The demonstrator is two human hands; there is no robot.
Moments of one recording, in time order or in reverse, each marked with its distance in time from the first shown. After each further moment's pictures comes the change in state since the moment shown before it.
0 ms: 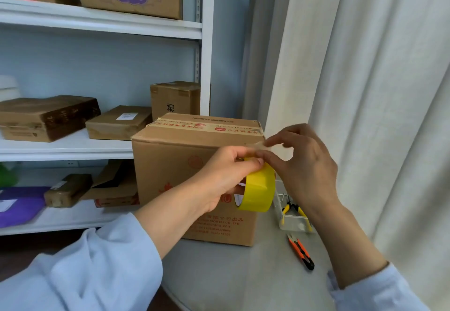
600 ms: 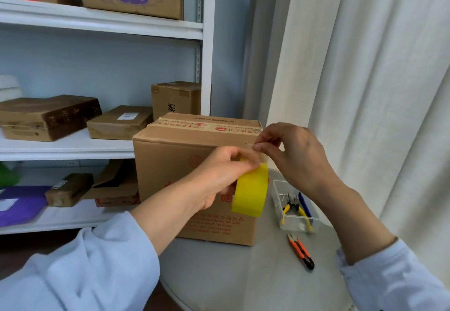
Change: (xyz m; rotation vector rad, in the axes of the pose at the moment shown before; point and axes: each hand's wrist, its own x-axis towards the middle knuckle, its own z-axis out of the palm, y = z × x) left_hand 0.000 0.000 -0.006 0.025 0.036 -0.046; right_hand 0.021 -0.006 -0.006 0.098 -0.173 -0.261
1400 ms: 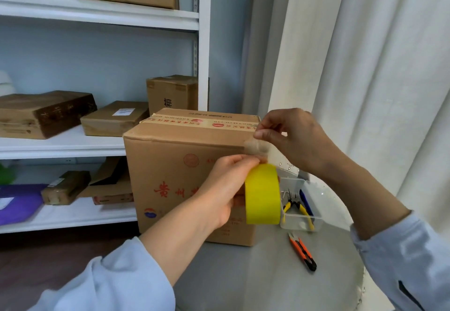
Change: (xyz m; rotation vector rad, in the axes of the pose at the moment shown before) left_hand 0.011 -0.018 0.025 -0.282 0.035 -0.045; right_hand 0.028 0.020 -0.002 0.027 -0.100 -0.047
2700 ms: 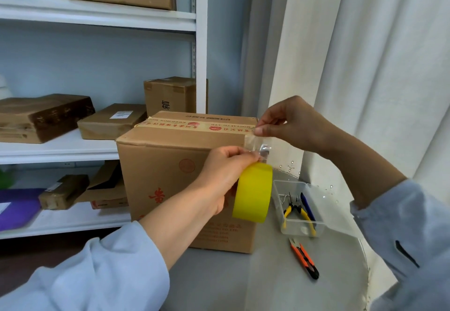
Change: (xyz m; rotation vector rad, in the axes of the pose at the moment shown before) left_hand 0.018 0.016 -0.001 0.136 0.125 0.030; right_hand 0.035 0.023 -0.007 0.211 -0.176 0.088
